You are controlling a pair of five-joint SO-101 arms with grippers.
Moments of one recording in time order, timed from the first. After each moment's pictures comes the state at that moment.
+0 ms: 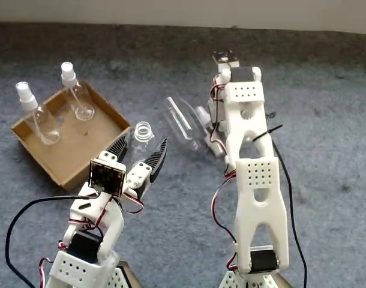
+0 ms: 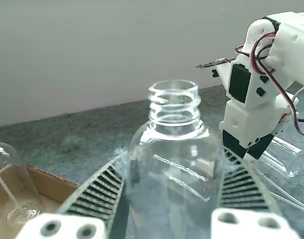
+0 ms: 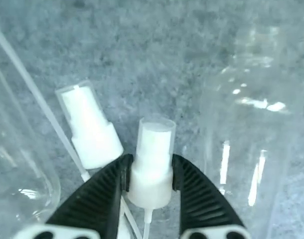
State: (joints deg) left arm 14.4 -102.8 96.0 20.4 2.9; right arm -8.6 63.2 -73.5 97.3 8.1
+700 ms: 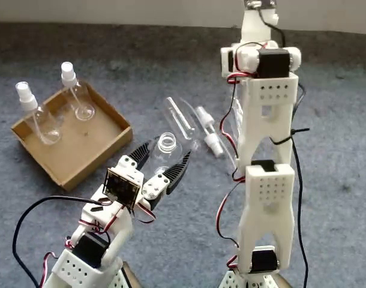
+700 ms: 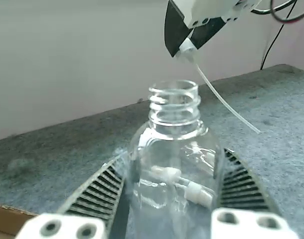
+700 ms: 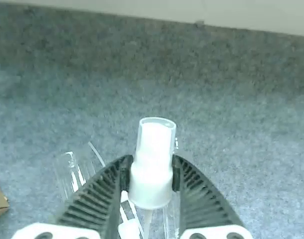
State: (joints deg) left arm 25.2 -102.8 96.0 18.2 2.9; right arm -8.1 39.2 -88.3 100.4 2.8
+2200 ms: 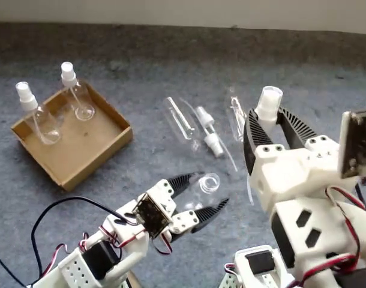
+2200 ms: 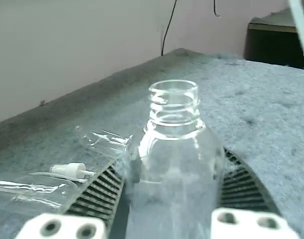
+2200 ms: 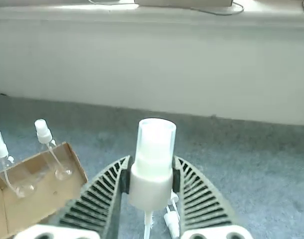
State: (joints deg) left arm 46.6 -102.8 96.0 21.8 2.9; right arm -15.5 -50.4 -13.5 87.4 -2.1
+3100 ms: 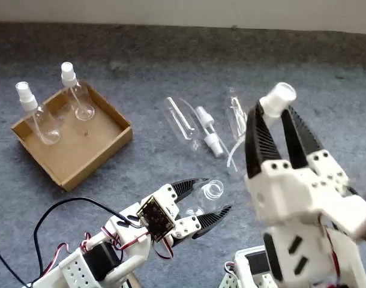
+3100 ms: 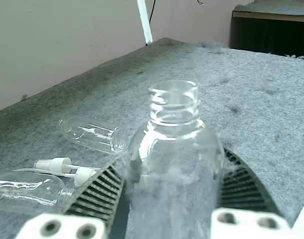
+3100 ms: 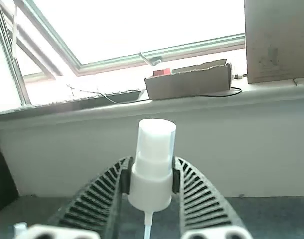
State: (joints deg) left arm 49.4 -102.9 96.0 24.0 2.9; right arm -15.6 -76.5 20.5 54.6 -12.0
